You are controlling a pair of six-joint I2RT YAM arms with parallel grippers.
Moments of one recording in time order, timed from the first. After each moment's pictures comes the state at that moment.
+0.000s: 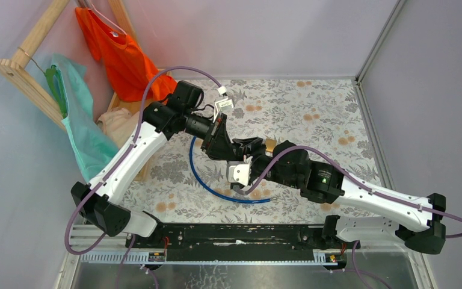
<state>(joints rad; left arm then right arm) -0.52 1.42 1.53 -0.97 1.19 0.13 1.19 1.06 1.07 -0.25 0.07 -0.89</state>
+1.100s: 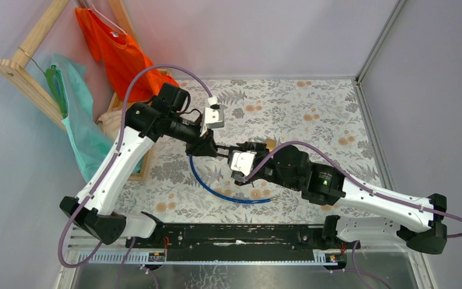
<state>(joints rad) -0.46 1.36 1.60 -1.24 0.87 0.71 1.21 1.05 1.05 -0.25 0.13 -0.62</state>
